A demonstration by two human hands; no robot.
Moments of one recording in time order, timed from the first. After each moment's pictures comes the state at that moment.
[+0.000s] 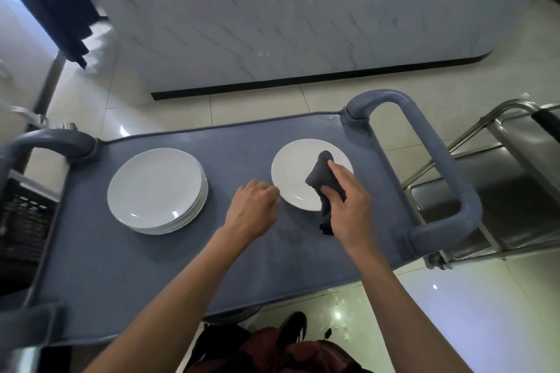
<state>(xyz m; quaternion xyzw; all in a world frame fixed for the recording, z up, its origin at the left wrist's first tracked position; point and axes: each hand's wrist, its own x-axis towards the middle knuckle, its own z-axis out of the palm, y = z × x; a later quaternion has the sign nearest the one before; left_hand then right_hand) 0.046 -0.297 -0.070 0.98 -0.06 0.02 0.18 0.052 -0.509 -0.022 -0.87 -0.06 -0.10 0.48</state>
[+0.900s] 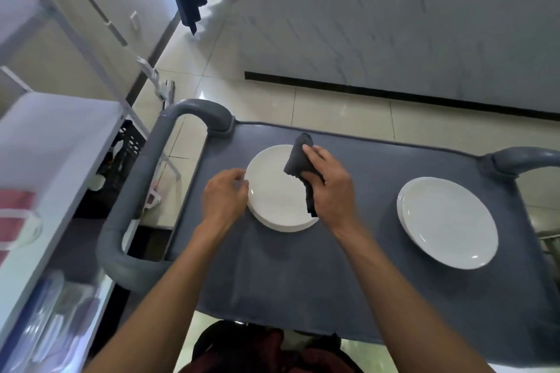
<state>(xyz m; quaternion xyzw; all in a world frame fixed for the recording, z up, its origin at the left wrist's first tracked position) -0.043 -0.009 -0.065 0.86 0.36 0.10 0.35 0.065 -0.200 -0.030 -0.84 -0.29 0.01 0.45</state>
